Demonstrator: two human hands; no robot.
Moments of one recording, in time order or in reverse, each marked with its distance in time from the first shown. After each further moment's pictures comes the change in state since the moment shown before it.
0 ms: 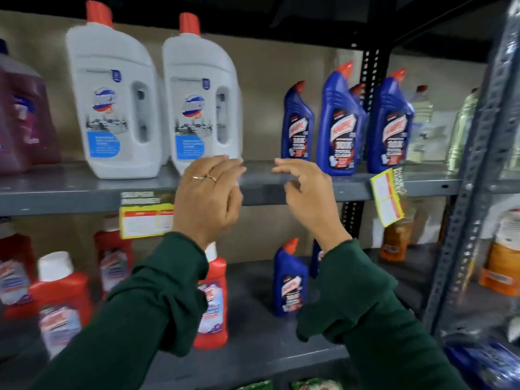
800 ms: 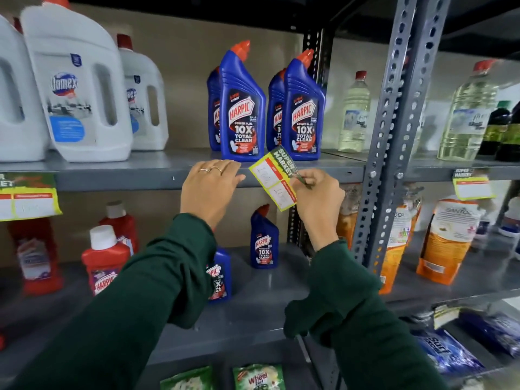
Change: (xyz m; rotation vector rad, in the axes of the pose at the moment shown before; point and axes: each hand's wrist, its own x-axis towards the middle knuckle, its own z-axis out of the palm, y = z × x) left_hand 0.043 0.147 0.130 0.205 -0.345 -0.124; right_hand -0.025 0.142 -0.141 0.084 0.254 0.497
